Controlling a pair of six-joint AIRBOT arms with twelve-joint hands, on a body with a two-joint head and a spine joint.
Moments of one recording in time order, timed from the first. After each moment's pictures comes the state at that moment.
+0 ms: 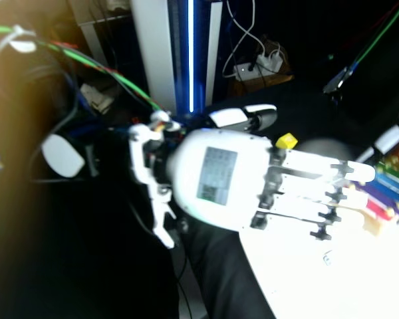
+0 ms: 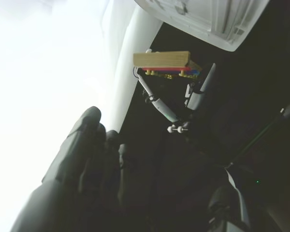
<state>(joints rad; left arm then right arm) 0.28 -1.39 1.74 1.29 -0.18 -0.02 -0.64 -1.12 1.56 -0.38 0.99 0.03</state>
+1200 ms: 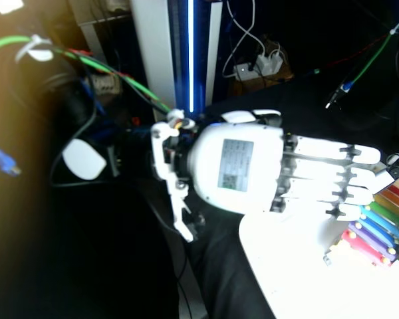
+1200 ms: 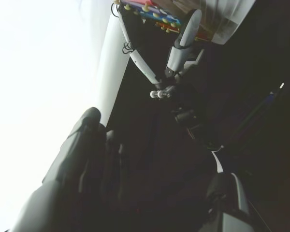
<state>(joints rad) 0.41 -1.59 2.04 0.97 -0.16 0.01 -0.64 -1.16 1.57 -0.40 1.04 0.03</state>
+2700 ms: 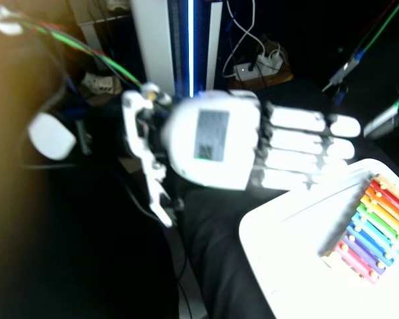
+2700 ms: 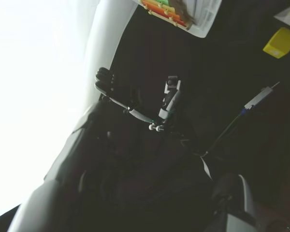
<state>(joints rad) 0.31 -1.00 1.39 0.59 -0.38 0.52 -0.64 -0.97 1.41 -0.54 1.03 0.04</state>
